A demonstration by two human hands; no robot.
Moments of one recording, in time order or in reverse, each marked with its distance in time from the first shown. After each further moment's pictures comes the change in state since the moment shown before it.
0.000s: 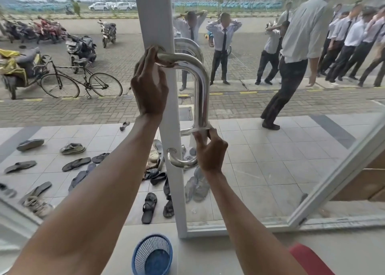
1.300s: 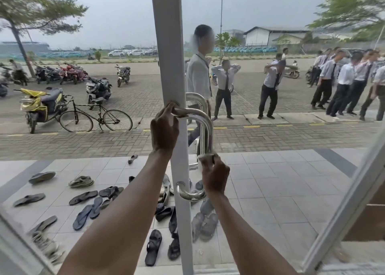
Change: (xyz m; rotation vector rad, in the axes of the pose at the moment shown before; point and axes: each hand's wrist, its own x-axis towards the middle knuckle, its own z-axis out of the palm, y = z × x) left_hand 0.023 0.026 -0.032 0.025 -0.244 -0.090; right_hand 0.022 -0.051 -0.019 -0.036 -0.036 -0.006
